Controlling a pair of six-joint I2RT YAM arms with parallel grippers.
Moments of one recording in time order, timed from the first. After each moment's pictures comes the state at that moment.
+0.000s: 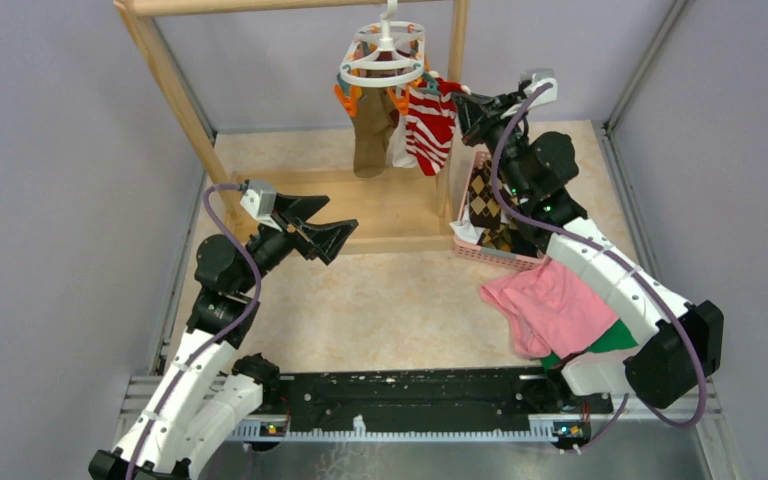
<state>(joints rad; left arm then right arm) -0.34 0.67 0.69 0.24 0.49 -0.40 0.54 1.32 1.20 0.50 0.06 0.22</state>
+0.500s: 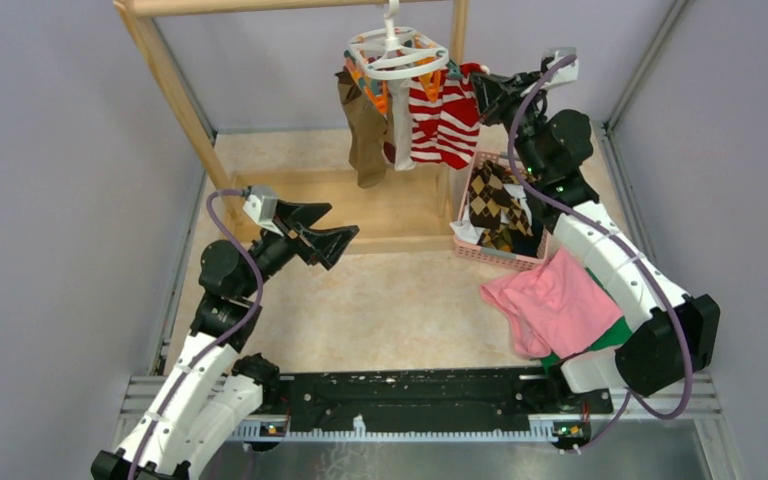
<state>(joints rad) -0.34 0.65 0.62 0.26 0.48 -0.43 0.40 1.36 1.29 0.46 -0.01 0.30</state>
